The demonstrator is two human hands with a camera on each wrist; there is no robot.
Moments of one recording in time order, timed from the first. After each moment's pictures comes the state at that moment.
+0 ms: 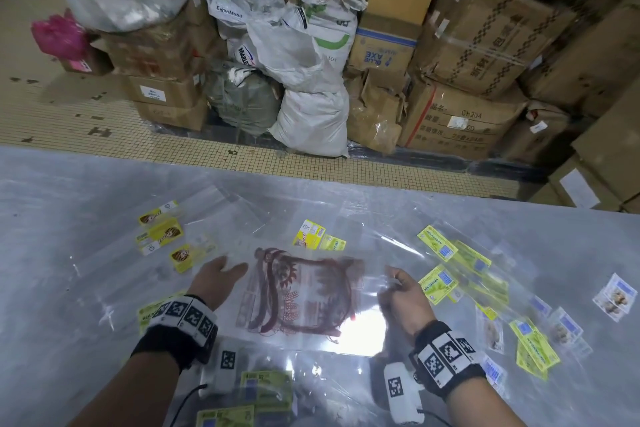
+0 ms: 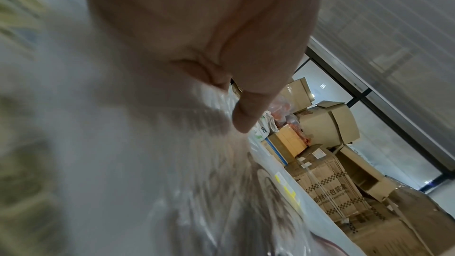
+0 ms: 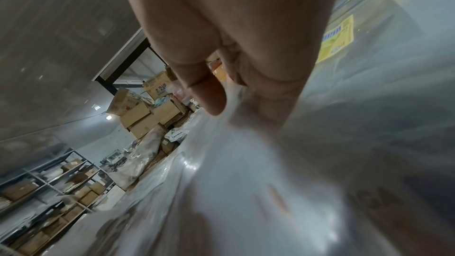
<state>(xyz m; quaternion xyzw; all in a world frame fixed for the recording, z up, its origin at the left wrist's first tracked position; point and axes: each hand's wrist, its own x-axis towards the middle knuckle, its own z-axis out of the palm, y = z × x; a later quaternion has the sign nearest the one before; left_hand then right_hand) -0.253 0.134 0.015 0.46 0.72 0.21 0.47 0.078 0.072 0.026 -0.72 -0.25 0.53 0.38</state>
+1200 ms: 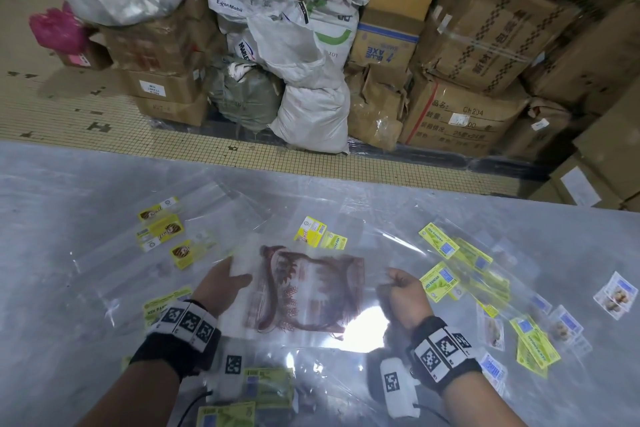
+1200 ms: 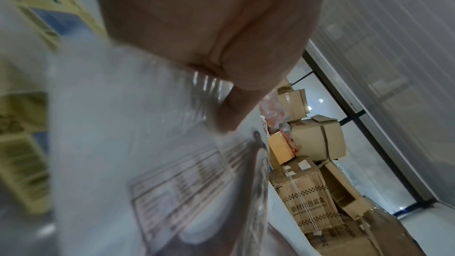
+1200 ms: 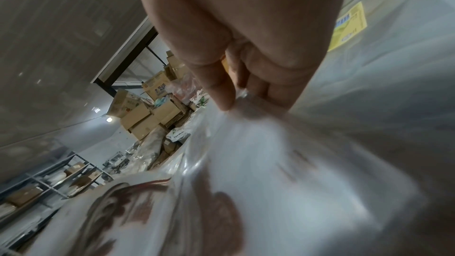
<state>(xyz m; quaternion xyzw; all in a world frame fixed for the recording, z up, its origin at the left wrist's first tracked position) -0.240 0.120 0.024 0.47 0.69 0.24 0.49 0.073 0.071 0.027 -0.72 -0.26 0.50 0.41</state>
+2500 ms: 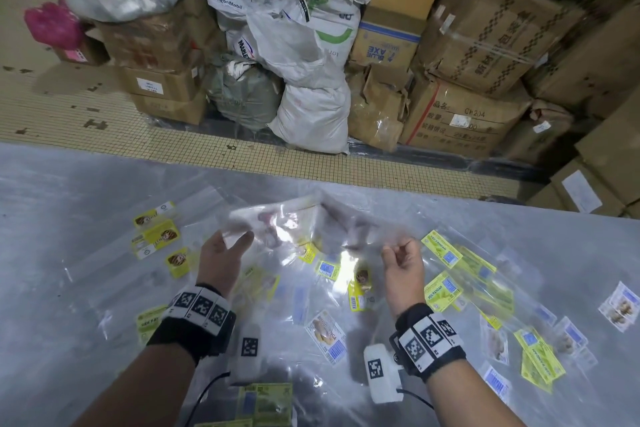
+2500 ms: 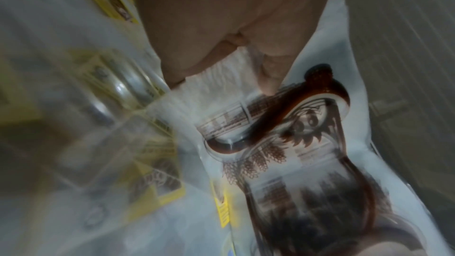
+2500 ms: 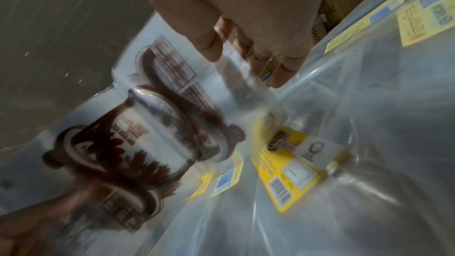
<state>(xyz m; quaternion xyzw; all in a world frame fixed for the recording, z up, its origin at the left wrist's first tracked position) -0.218 0.148 0.057 0.38 0.61 0.51 0.47 0.050 0.114 0.046 -0.66 -0.38 0.32 0.56</state>
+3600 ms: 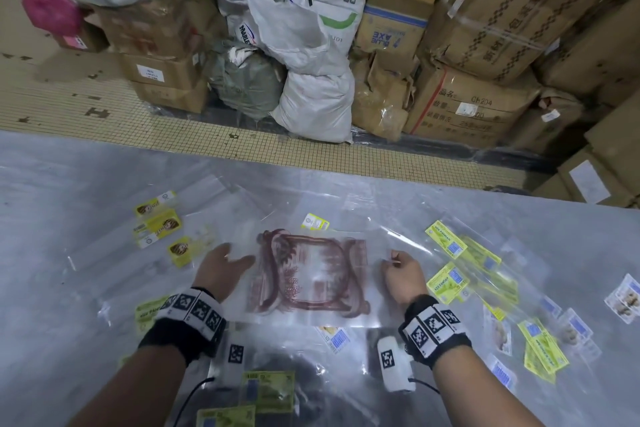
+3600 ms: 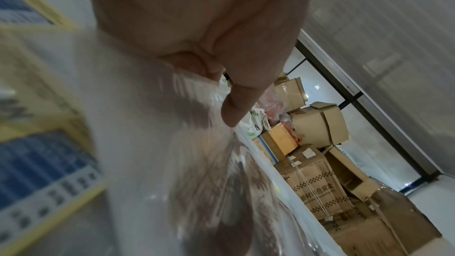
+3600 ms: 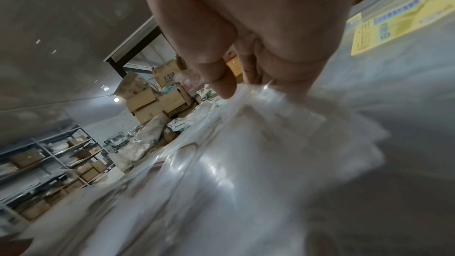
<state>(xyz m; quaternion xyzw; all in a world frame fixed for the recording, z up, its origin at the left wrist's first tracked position) -0.239 0.143 0.021 0.45 0.74 0.23 0.44 0.074 0.113 0.013 -0.80 -0.36 0.39 0.30</state>
